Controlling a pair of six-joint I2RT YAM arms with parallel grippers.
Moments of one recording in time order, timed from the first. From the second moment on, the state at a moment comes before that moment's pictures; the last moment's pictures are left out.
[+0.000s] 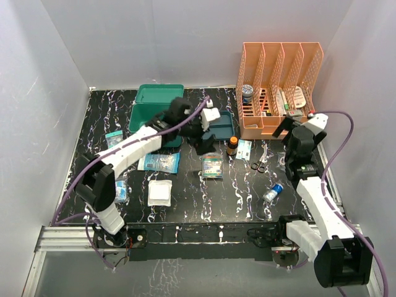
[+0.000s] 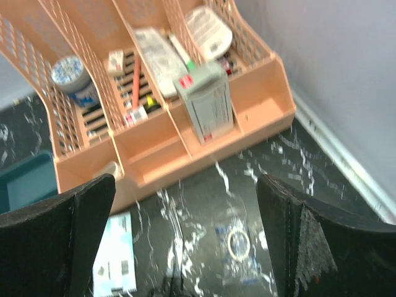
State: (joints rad) left arm -0.61 1.69 1.42 -0.40 0.57 0.44; right arm 0.05 0.90 0.58 0.05 0.43 0.31
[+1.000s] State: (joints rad) left arm -0.81 2.15 1.15 0.80 0.39 0.04; right arm 0.04 1.00 1.05 -0.19 0.43 0.15
